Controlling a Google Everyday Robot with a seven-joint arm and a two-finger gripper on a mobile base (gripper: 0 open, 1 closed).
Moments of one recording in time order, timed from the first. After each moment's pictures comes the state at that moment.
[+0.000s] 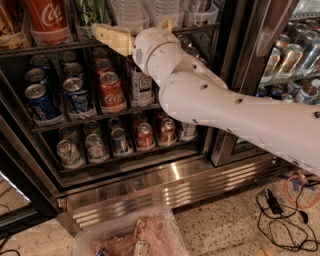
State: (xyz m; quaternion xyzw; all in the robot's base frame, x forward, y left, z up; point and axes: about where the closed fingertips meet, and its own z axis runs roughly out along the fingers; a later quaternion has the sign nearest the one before) arm 0.662 0.051 1.046 -0.14 0.62 0.22 0.74
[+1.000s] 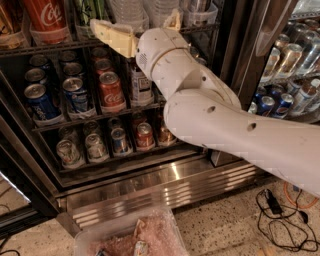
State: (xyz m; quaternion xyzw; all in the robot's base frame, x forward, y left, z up) arm 0.613 0.048 1.073 -0.14 0.57 0.22 0.78
